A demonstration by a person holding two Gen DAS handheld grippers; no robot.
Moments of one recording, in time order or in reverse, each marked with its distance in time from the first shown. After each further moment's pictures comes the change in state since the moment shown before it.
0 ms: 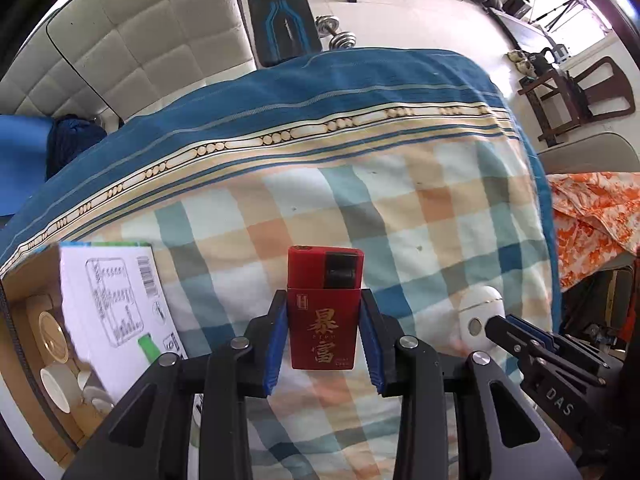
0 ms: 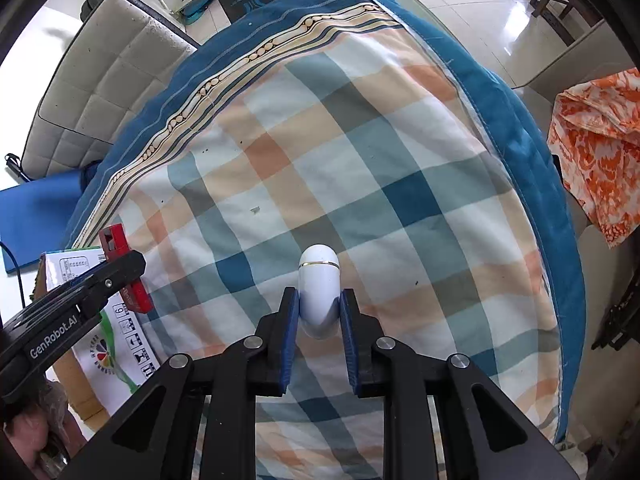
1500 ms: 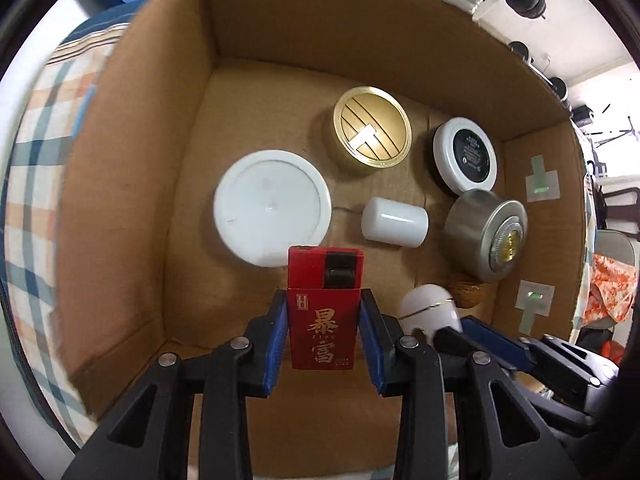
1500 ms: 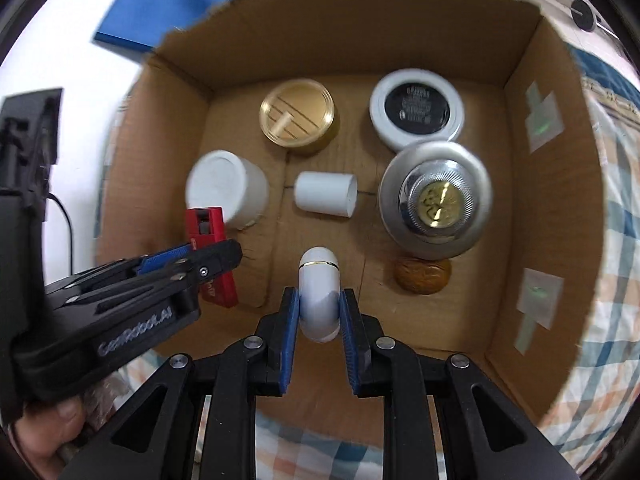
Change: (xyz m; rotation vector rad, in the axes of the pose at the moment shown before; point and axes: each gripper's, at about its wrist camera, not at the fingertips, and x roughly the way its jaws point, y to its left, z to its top) left arm -0.016 0.320 -0.203 -0.406 -0.036 -0.075; right arm 0.092 0.362 -0.227 -0.564 0.090 0.036
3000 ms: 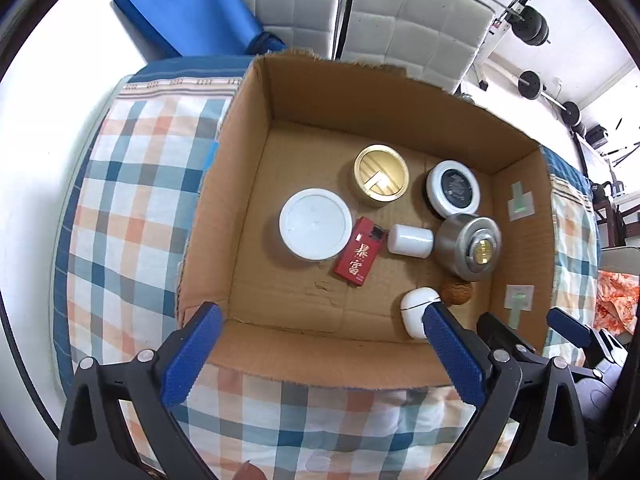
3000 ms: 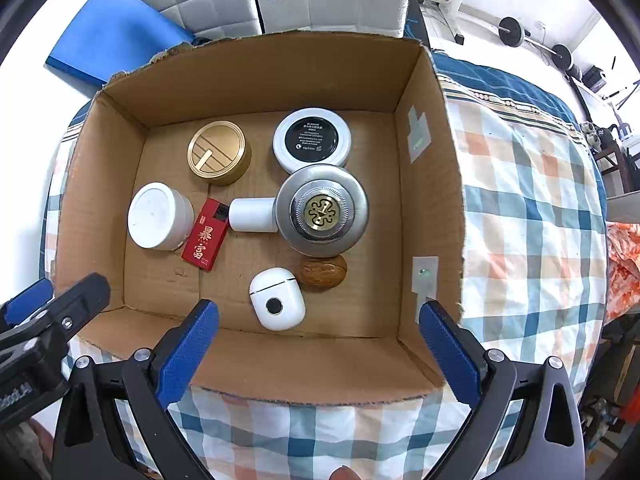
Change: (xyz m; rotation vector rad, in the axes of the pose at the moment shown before) left arm -0.087 -0.004 -0.034 -0.019 -0.183 0.117; right arm -0.083 -0.026 -0.021 0.087 -0.139 -0.251
